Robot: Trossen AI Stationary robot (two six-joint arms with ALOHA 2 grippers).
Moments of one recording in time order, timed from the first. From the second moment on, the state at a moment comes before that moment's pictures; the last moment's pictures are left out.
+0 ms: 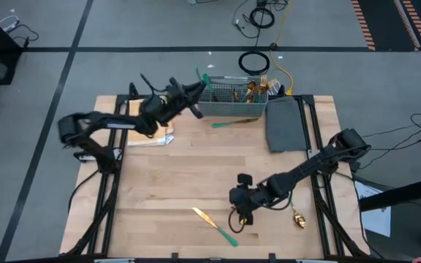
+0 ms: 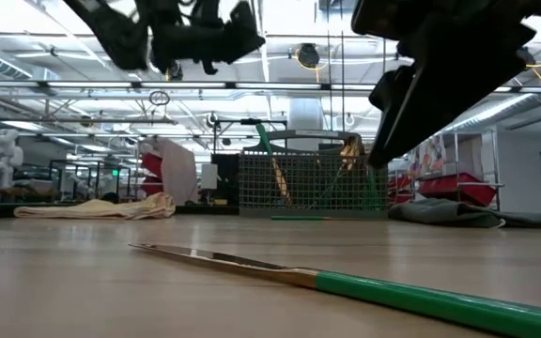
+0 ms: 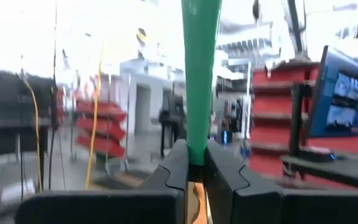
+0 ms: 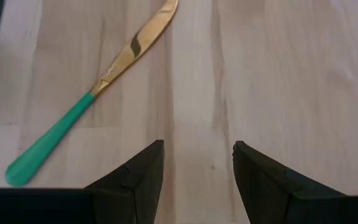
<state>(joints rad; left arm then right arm) 0.40 1.53 0.82 1.09 -0.16 0.04 0.47 1.72 1.05 -0.30 0.21 0.49</state>
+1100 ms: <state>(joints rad) 0.52 2.05 1.10 1.13 -0.29 -0.02 0.50 1.72 1.05 -0.19 0.21 0.54</state>
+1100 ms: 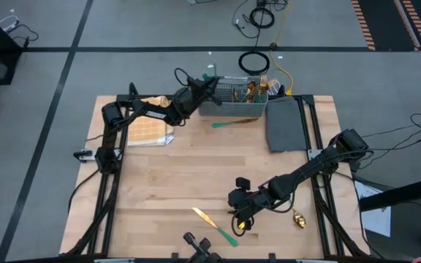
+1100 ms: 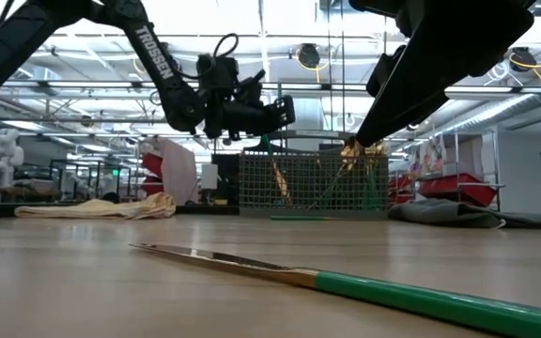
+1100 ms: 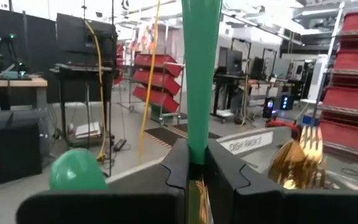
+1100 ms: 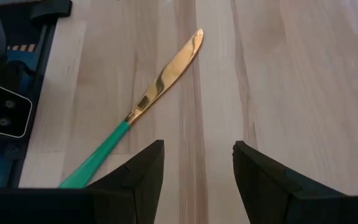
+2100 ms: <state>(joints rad) 0.31 1.73 1.18 0.37 -0.13 0.21 0.56 1.72 1.05 -0.21 0.21 0.63</state>
